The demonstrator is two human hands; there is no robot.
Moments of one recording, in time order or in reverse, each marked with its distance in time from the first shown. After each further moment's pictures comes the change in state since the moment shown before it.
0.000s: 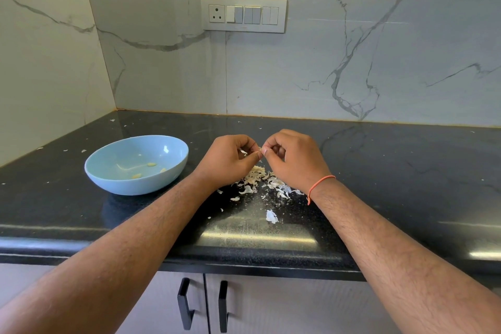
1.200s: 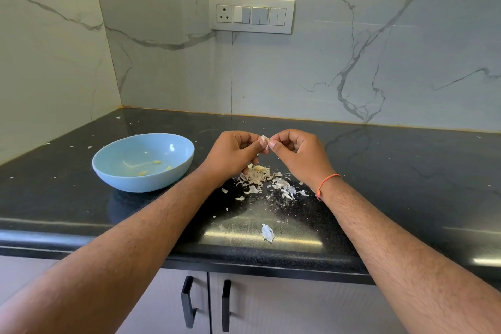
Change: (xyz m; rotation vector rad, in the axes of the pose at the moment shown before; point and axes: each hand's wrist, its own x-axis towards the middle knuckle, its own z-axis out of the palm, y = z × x) left_hand 0.004 -0.001 -0.001 -0.361 0.002 -0.191; right_hand 0.005 0.001 0.003 0.449 -0.009 0.326
